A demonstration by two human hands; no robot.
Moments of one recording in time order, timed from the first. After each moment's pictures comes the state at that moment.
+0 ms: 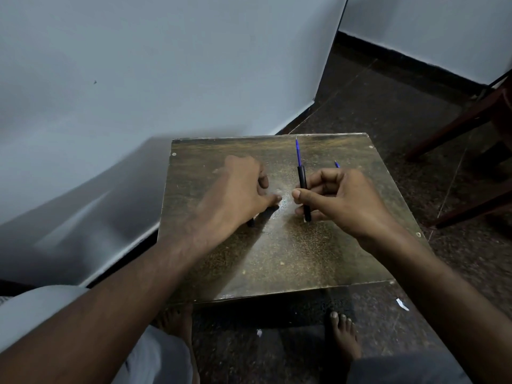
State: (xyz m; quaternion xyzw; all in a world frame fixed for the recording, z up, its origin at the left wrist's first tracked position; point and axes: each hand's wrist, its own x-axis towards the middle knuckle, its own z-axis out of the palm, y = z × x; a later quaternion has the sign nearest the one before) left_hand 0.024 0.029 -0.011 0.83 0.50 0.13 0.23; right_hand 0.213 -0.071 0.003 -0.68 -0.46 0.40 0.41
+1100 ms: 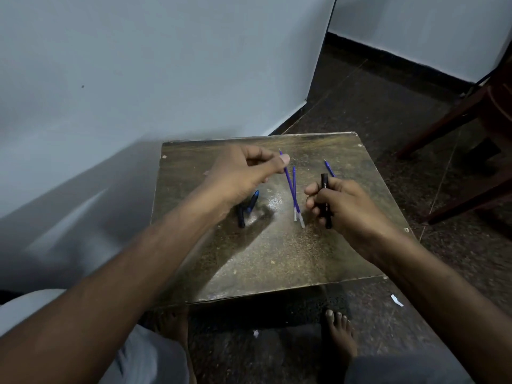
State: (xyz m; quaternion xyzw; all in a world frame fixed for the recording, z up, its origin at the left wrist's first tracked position) left_hand 0.039 0.035 -0.004 0.64 0.45 0.28 0.55; right_hand 0.221 -0.082 -0.005 -0.68 -0.32 0.49 0.45
